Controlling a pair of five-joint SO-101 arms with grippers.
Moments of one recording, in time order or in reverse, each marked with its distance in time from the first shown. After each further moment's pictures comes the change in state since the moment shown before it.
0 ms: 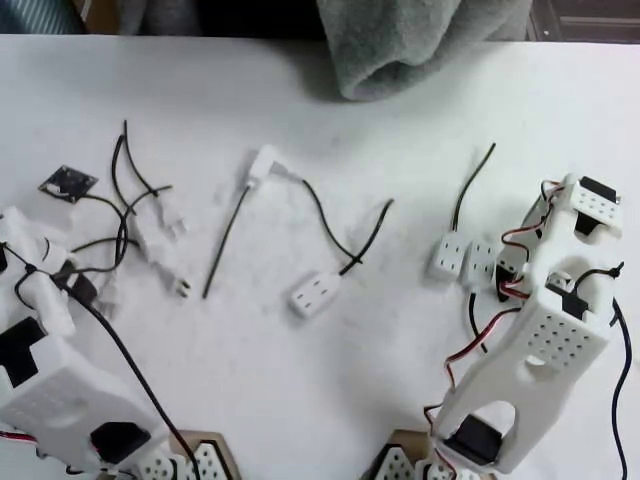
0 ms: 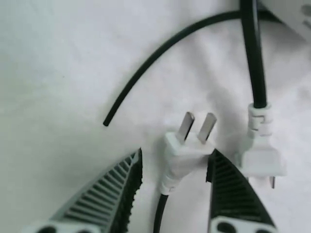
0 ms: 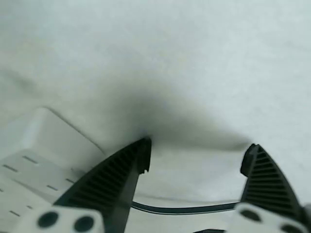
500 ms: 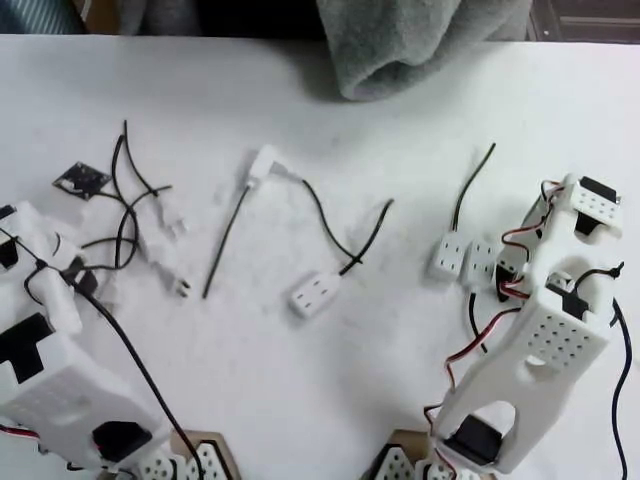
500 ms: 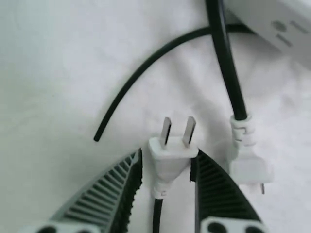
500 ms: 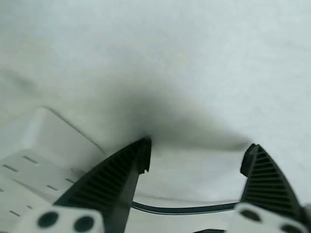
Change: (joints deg) left arm 3.4 0.1 0.1 0.4 -0.3; right arm 0.0 0.0 0.0 0.0 0.0
